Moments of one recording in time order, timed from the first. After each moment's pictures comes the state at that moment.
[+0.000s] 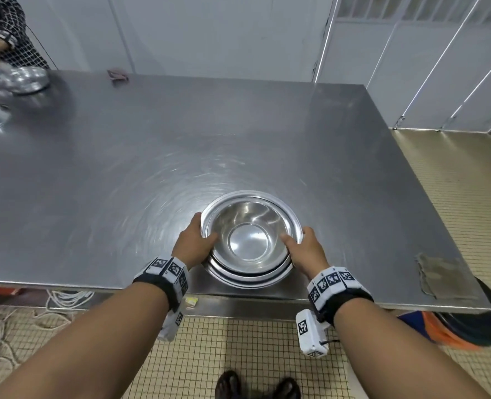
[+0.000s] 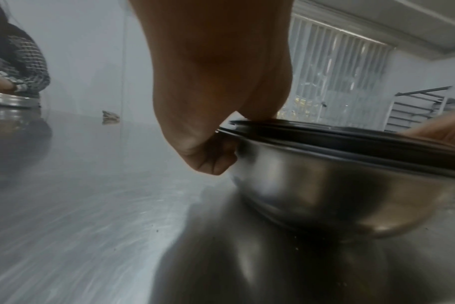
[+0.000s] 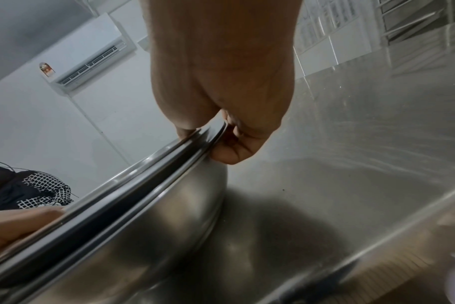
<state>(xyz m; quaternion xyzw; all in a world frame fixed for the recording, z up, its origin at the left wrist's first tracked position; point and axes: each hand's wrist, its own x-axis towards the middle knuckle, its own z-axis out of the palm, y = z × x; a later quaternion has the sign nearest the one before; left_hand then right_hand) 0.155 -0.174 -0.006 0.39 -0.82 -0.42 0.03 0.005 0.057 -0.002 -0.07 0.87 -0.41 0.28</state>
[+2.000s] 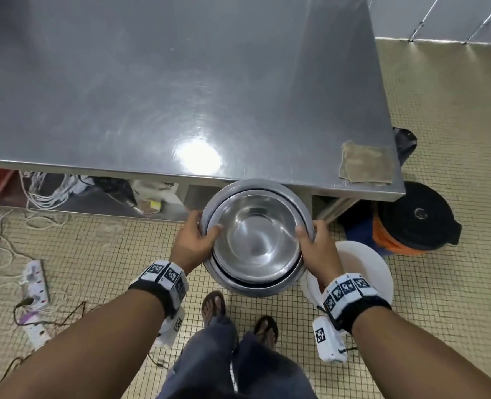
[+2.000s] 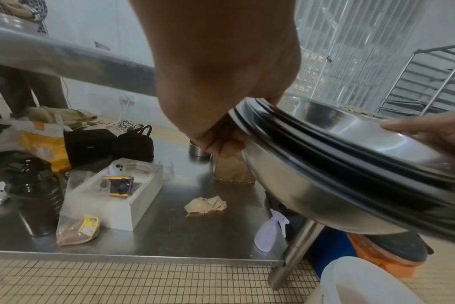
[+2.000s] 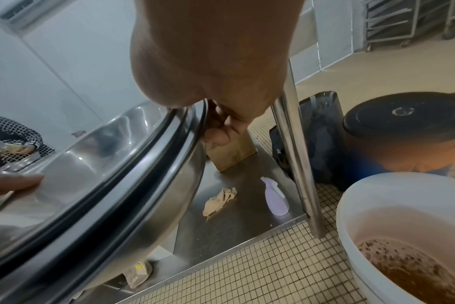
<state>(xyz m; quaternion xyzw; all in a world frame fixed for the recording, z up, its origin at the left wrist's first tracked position) 0.219 0.160 -0.104 0.39 -0.75 -0.53 0.06 0.051 0.396 -0.096 -0.10 0.86 -0.41 0.29</state>
